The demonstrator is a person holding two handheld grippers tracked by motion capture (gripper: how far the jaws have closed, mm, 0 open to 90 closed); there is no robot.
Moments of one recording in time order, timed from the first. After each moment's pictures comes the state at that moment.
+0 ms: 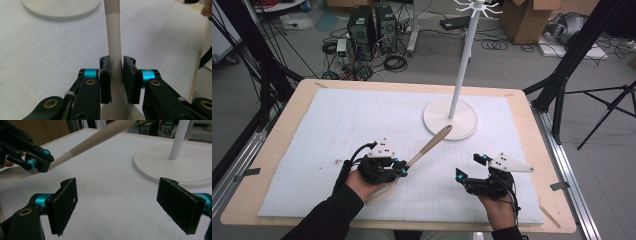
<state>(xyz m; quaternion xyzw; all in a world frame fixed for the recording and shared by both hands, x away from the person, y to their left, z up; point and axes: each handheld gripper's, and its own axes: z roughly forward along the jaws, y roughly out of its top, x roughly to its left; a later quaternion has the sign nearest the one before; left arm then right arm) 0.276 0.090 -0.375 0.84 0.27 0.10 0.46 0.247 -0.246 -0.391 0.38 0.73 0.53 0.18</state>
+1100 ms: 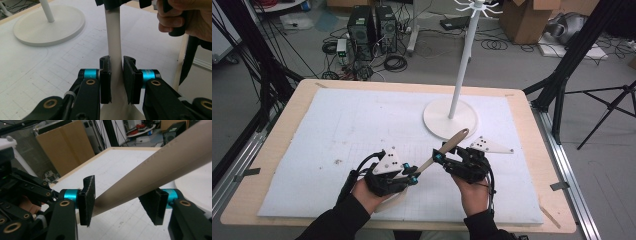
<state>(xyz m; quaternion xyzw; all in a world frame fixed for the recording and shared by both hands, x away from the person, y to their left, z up) 0.246 0.069 -0.359 0.84 0.22 0.12 0.49 0.272 -0.193 -0.366 0.38 0.69 0.61 0.09</state>
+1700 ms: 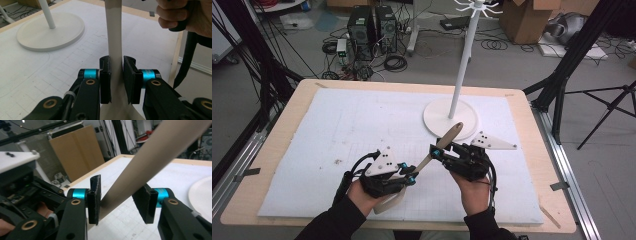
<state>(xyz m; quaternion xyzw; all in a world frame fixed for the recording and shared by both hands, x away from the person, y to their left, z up) 0.240 0.076 -0.351 0.83 0.21 0.12 0.50 0.265 -0.186 -0.337 0.34 0.69 0.64 0.08</state>
